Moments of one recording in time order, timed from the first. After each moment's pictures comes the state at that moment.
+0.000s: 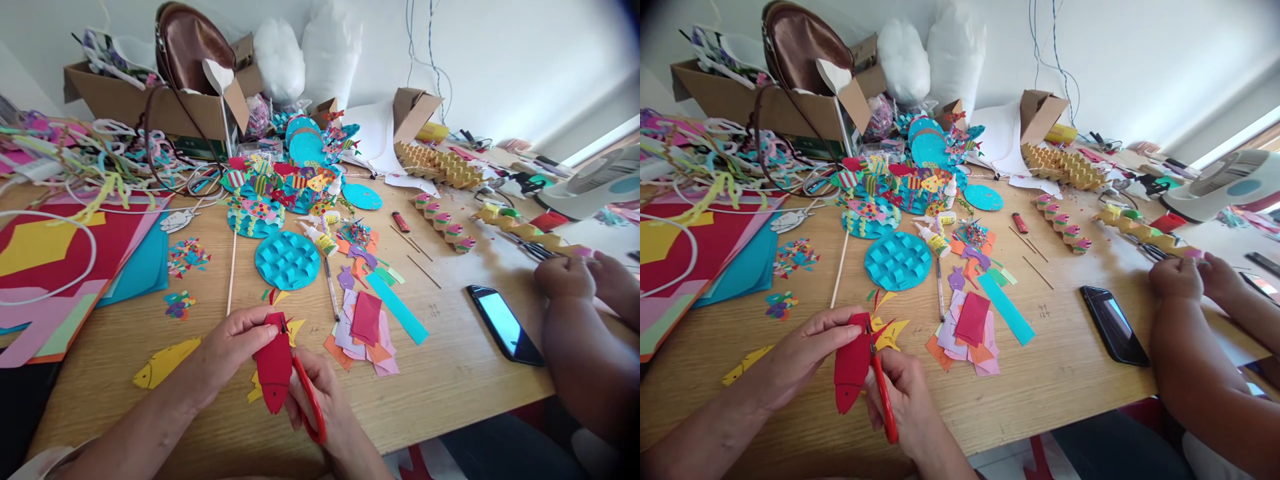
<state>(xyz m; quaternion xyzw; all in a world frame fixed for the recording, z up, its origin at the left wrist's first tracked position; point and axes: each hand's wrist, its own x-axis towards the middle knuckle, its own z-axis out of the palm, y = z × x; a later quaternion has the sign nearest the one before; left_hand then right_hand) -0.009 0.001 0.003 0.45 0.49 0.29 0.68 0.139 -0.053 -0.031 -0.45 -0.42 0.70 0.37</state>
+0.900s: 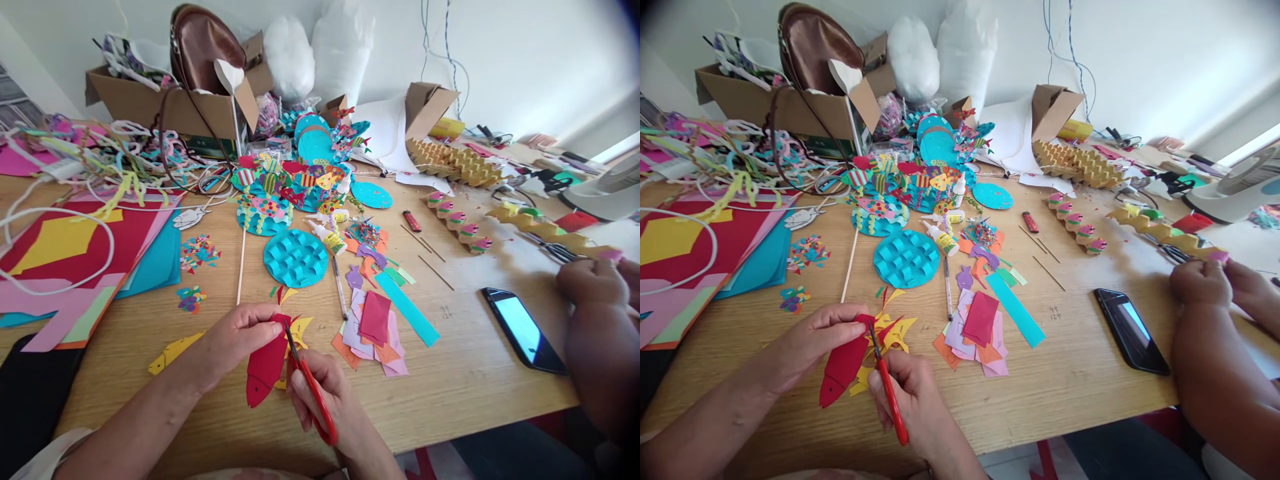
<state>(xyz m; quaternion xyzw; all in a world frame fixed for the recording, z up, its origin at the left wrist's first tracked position) -0.014 0.007 0.014 0.48 0.47 0.24 0.70 0.145 -0.053 -0.029 -0.44 -0.45 0.69 0.34</state>
